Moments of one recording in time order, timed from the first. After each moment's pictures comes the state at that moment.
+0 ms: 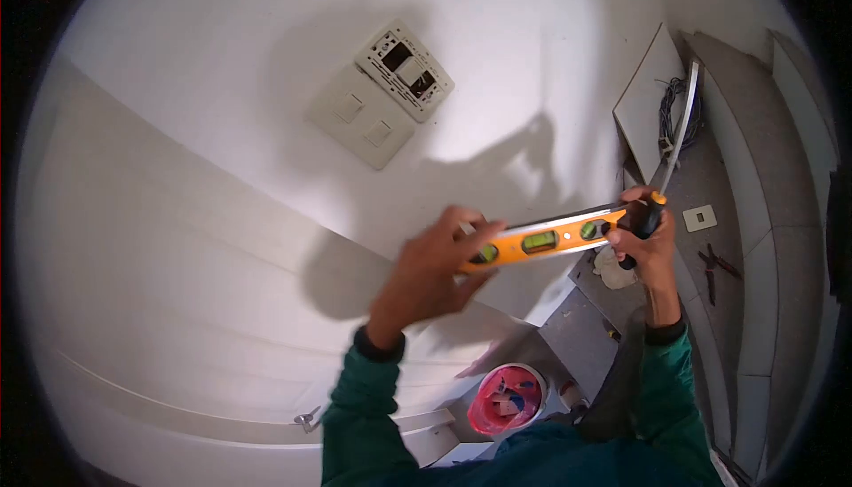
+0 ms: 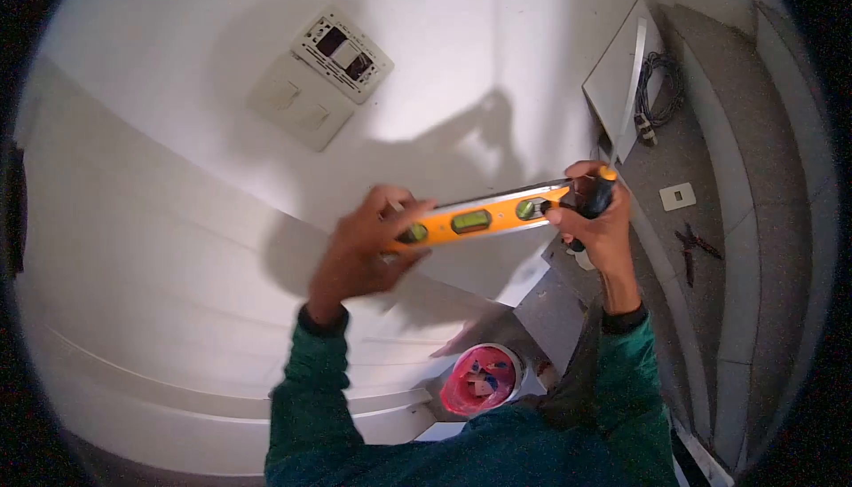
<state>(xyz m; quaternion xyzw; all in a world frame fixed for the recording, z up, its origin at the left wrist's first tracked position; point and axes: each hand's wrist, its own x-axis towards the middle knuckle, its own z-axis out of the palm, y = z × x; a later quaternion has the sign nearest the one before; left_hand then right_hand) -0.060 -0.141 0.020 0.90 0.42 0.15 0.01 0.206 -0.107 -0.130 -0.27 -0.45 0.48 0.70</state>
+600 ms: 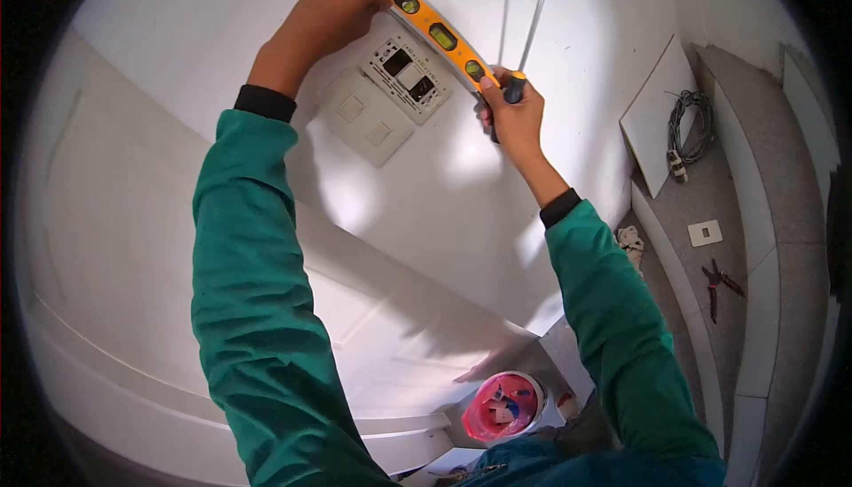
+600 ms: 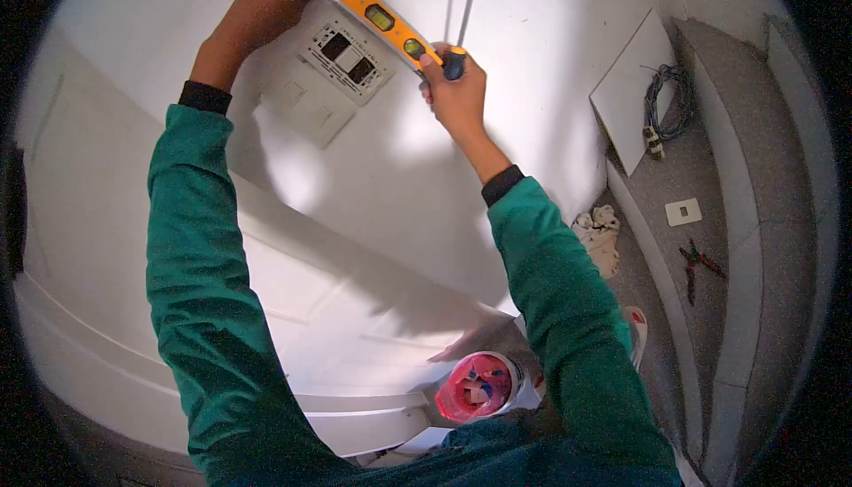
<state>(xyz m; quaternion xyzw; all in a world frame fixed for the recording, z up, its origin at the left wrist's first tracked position) -0.020 0.004 0.228 0.83 0.32 -0.03 -0.45 0.066 0.049 -0.025 -0.15 -0.33 0.50 0.78</state>
